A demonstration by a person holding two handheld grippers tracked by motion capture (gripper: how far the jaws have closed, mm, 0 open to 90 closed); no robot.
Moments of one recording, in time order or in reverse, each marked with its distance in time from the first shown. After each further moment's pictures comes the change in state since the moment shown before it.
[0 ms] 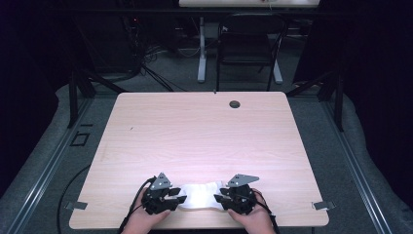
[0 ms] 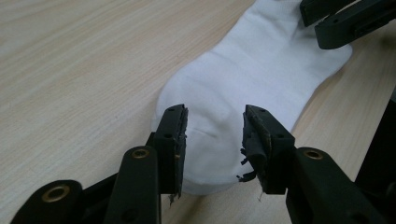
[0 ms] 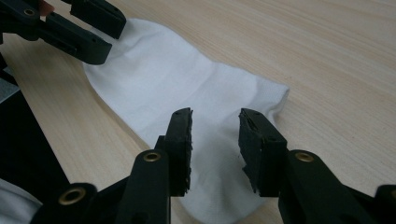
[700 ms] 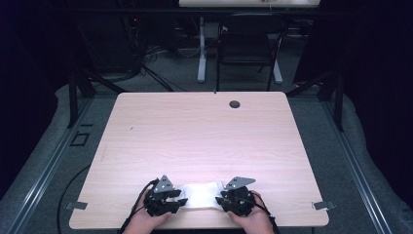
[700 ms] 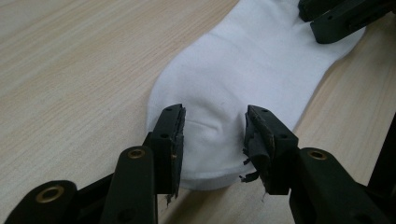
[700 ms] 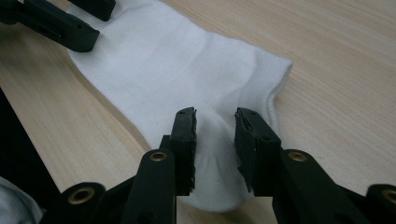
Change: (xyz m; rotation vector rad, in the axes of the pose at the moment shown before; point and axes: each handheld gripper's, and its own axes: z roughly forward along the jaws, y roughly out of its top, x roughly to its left) left arm 0.000 -0.006 0.007 0.018 0.005 0.028; right arm 0.001 -0.008 0.009 0.052 -0.036 -0.005
